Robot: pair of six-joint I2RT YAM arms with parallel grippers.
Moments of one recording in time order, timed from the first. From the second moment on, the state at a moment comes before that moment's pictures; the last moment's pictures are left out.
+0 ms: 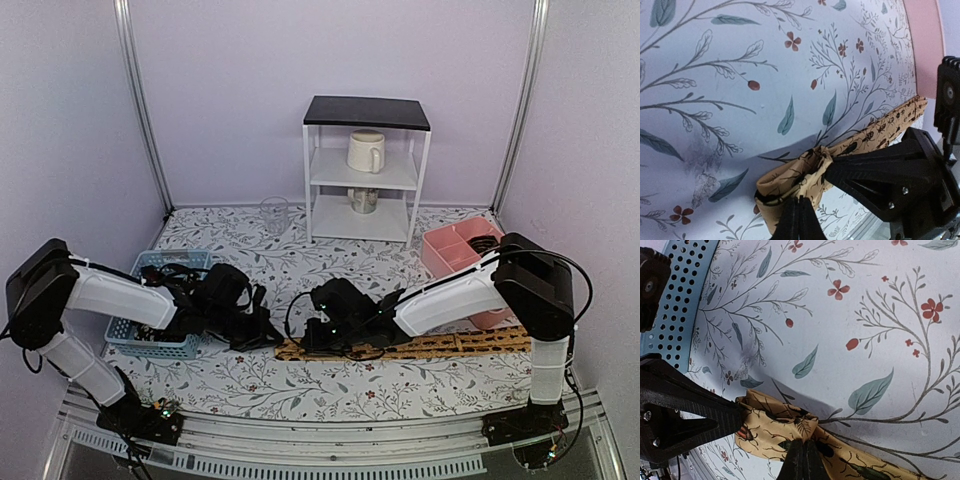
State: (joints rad) left arm -0.78 1.53 0.61 0.06 0.31 -0.94; right arm 1.12 2.02 1.17 0.06 -0.04 0.92
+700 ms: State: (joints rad) left arm -0.79 1.59 0.61 0.08 0.28 -0.93; right arm 1.12 2.02 1.16 0.04 -0.04 0.94
